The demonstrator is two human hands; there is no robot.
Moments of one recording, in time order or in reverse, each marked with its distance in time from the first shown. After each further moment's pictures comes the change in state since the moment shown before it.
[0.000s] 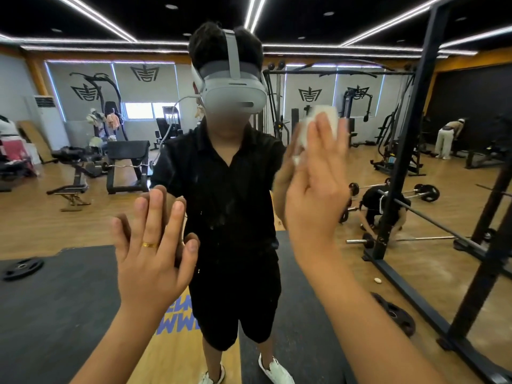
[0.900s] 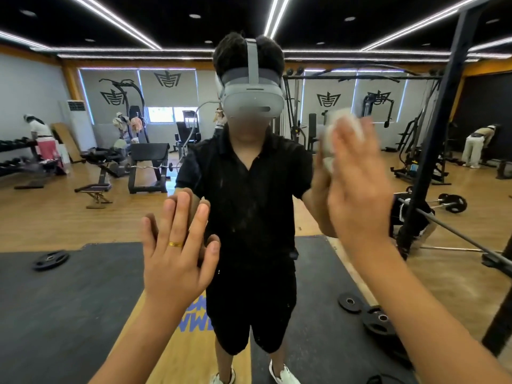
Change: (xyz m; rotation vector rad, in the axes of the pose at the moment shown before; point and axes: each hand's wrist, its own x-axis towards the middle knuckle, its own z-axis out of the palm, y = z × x) left_hand -0.001 -0.002 -0.001 -0.005 0.006 -0.007; right_hand 0.016 0.032 -0.021 -0.079 -0.170 -0.284
